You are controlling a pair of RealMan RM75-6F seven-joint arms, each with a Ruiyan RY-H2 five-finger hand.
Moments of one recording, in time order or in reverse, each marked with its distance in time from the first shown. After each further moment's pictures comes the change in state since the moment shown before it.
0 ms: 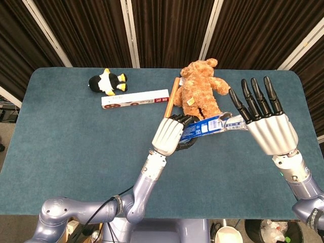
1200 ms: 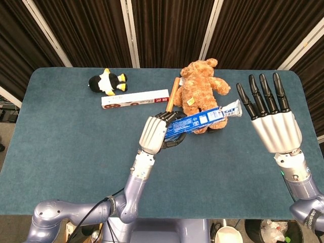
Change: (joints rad) left arm 0.089 0.023 0.033 -0.013 0.054 0.083 -0.171; right arm -0.011 -0.018 0.014 -0.014 0.051 0.006 -0.018
